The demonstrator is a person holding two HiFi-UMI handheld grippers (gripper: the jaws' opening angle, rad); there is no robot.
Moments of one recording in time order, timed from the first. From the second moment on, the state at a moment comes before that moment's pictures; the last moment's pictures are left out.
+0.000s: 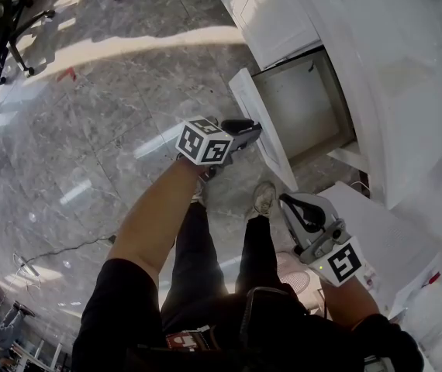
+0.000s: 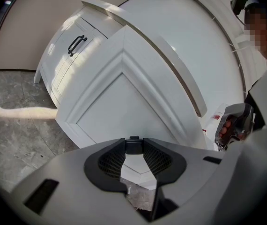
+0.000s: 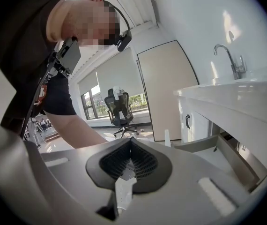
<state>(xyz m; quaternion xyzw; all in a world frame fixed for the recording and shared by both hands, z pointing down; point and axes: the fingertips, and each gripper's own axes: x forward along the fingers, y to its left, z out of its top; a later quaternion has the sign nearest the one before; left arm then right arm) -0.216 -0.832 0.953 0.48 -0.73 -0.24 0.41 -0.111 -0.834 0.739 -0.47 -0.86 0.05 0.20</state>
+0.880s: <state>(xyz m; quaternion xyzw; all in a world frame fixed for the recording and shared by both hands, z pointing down) -0.216 -0.830 0.951 0.49 -0.72 -0.25 0.41 -0.120 -0.838 0.734 -0.46 -0.86 0.05 0.20</state>
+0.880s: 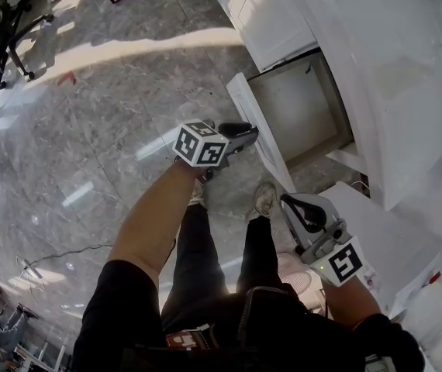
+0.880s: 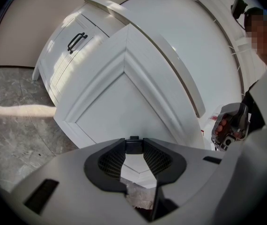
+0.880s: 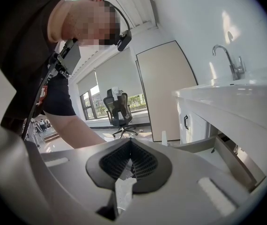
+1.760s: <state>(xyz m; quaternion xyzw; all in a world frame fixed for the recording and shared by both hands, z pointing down) -0.171 -0.792 0.835 0.49 -0.73 -0.23 0.41 -0.141 -0.869 0.626 -0.43 -0.89 0.06 0.15</state>
